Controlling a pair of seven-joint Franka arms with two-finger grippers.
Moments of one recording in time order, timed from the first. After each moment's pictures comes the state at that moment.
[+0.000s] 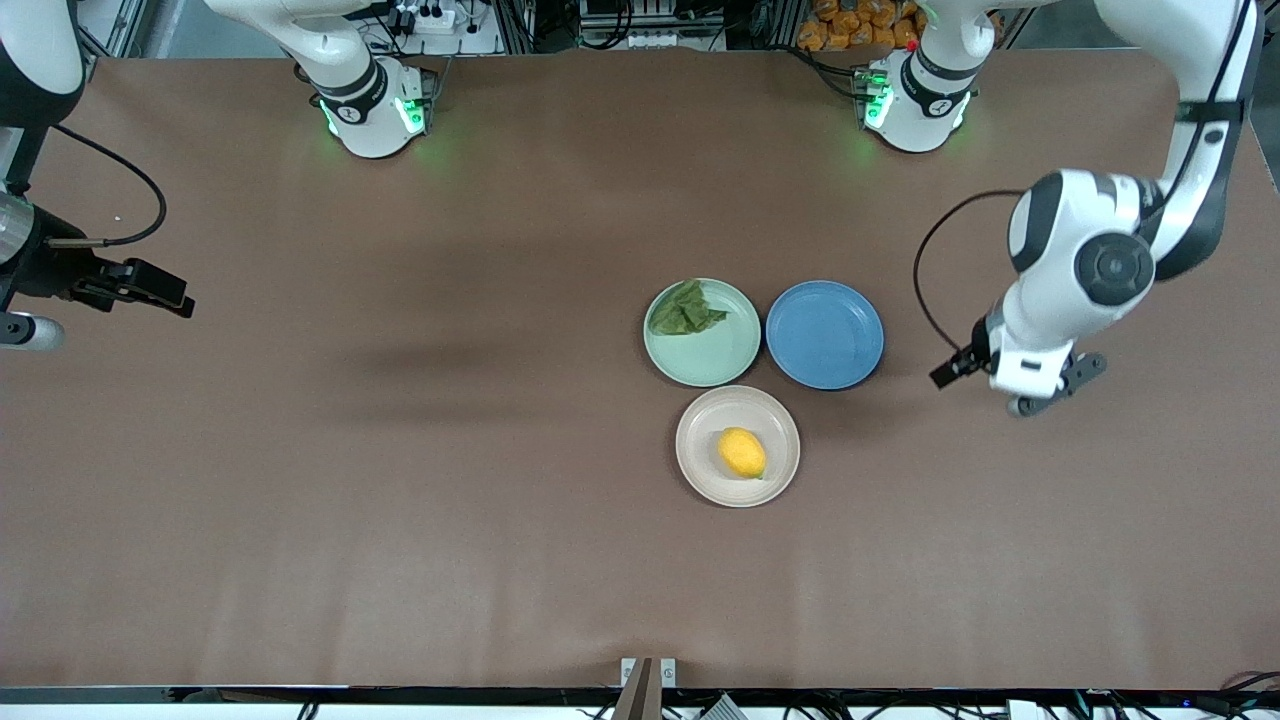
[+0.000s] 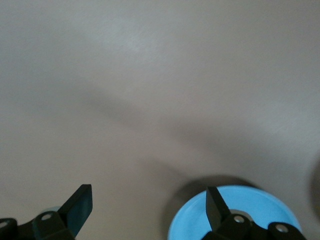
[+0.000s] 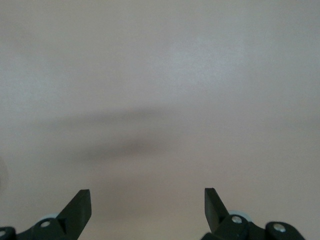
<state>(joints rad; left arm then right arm) 0.05 0.13 -0.19 -2.15 0.11 2.21 -0.70 0.09 0.07 -0.12 -1.60 0.03 1.63 0.06</state>
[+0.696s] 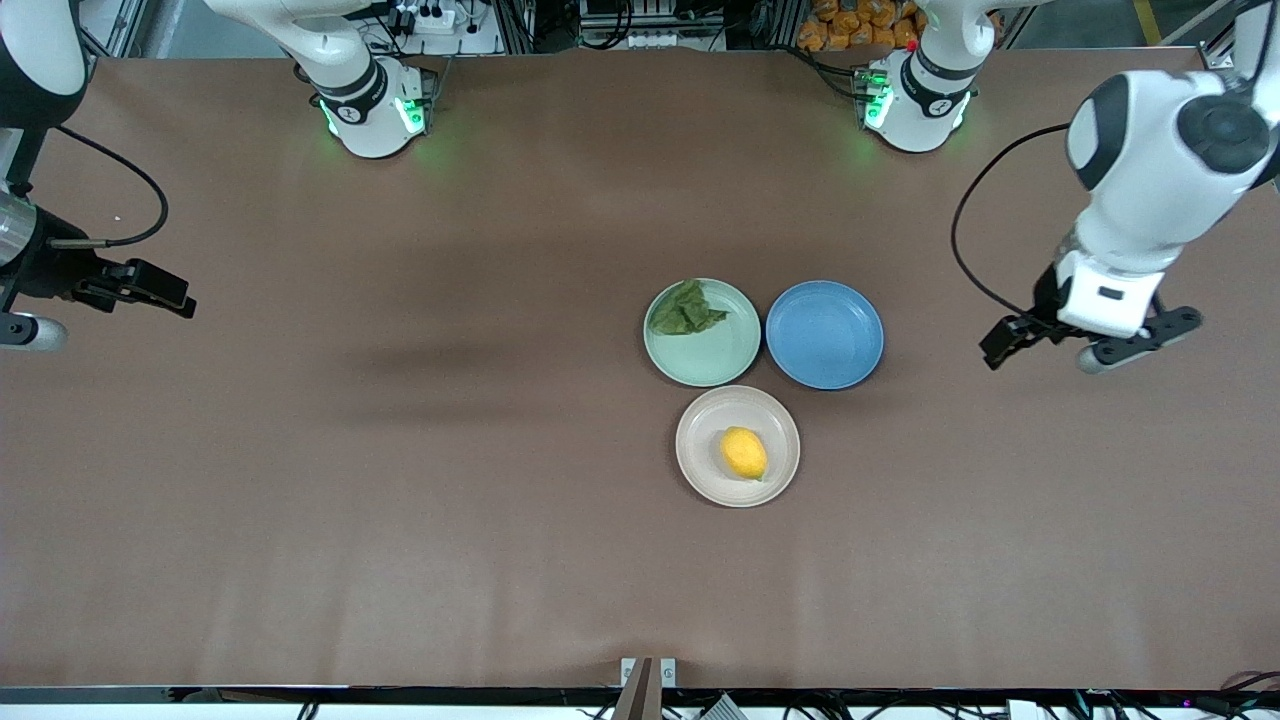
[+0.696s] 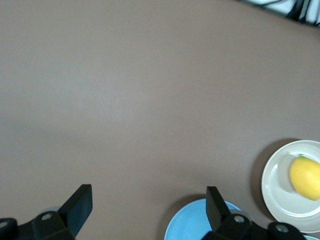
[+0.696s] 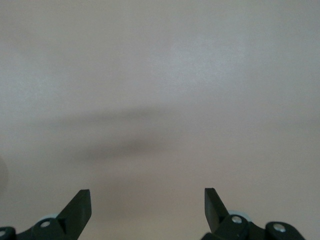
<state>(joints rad) 0.08 -0.02 -0.19 -2.05 0.07 2.25 -0.48 0.09 0.07 -0.12 -1.60 0.03 1.63 0.06</state>
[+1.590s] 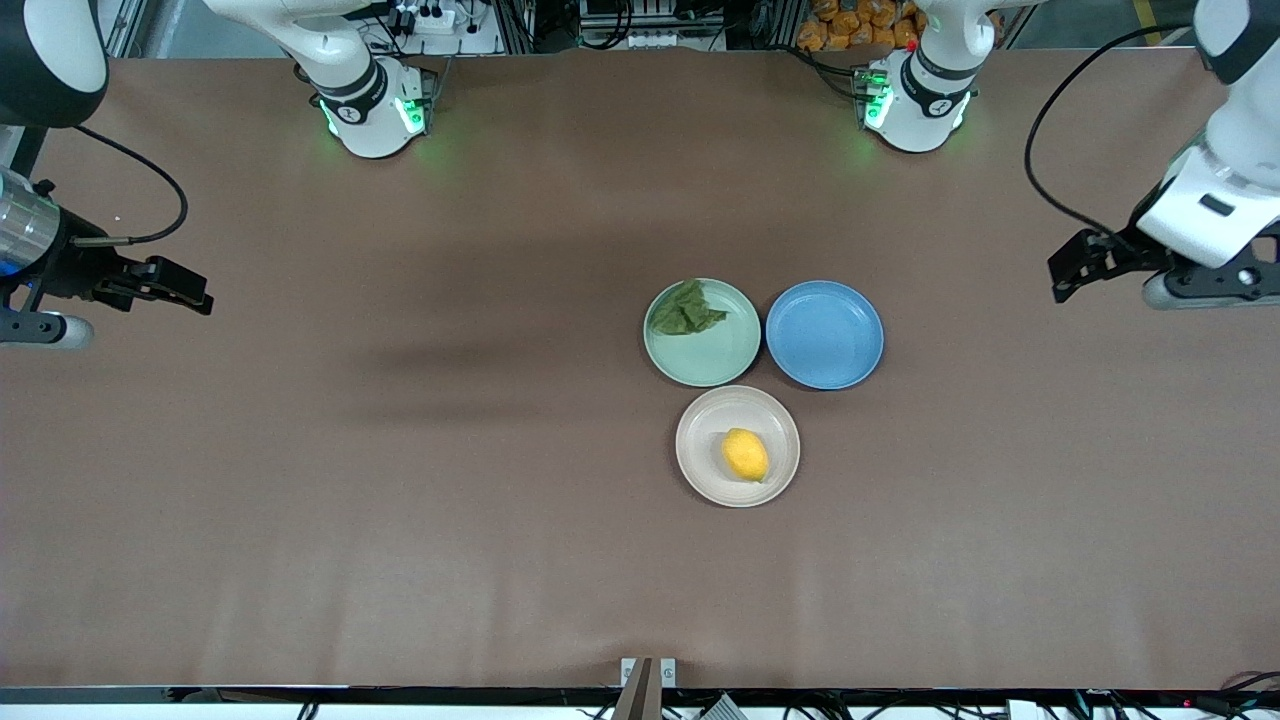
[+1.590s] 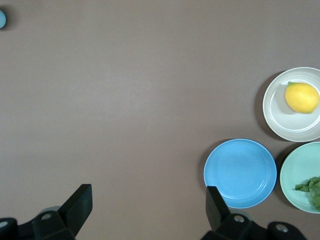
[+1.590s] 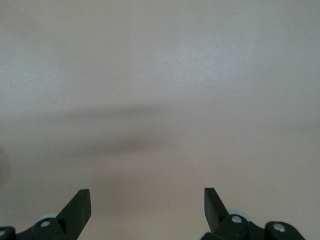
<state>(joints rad) 0.11 -0.06 -0.21 -1.72 0.07 1.75 -0.09 0.11 0.07 -0.11 -1.61 0.03 1.62 0.06</state>
